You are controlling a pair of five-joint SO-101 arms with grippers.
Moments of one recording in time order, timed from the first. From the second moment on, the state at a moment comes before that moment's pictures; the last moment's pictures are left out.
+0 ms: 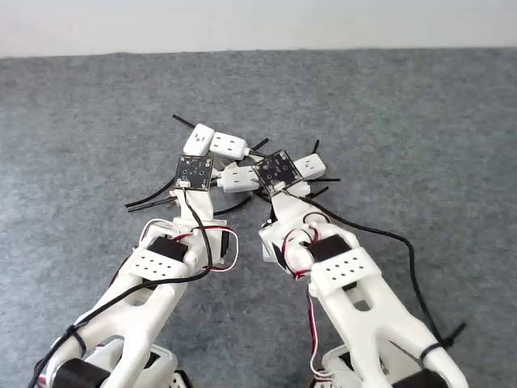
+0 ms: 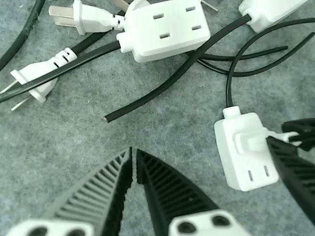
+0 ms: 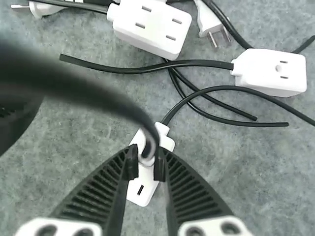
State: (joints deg) left arm 15.7 -24.4 63.2 33.9 17.9; right arm -25.5 -28.0 58.5 34.6 7.3
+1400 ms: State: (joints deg) left arm 2.5 -24.4 63.2 24.0 18.7; right arm -33.1 -21.7 59.5 35.3 -10.4
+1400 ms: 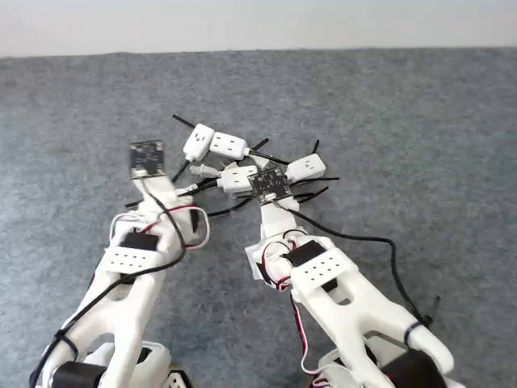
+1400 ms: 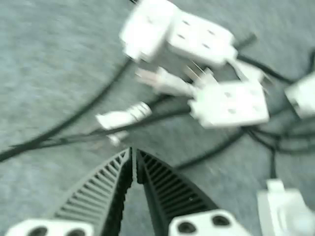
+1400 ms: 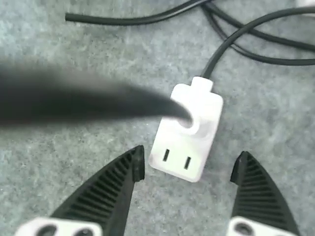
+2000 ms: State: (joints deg) left arm -3.5 -24.4 63.2 23.6 26.5; right arm -31.7 -14.3 51.6 38.4 -7.7
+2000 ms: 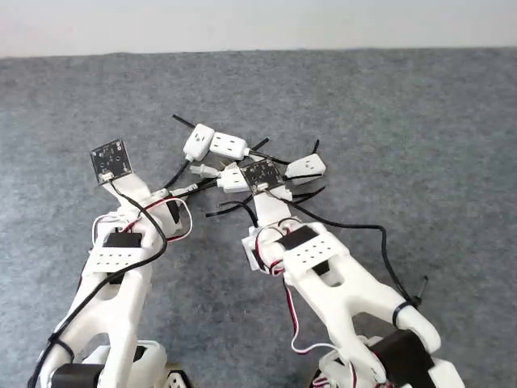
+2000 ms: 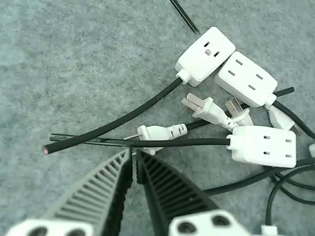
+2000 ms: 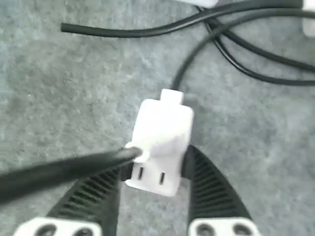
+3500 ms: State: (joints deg) left arm -3.5 -24.4 63.2 21.8 26.5; right arm -27.3 -60.7 67.6 54.9 -5.9
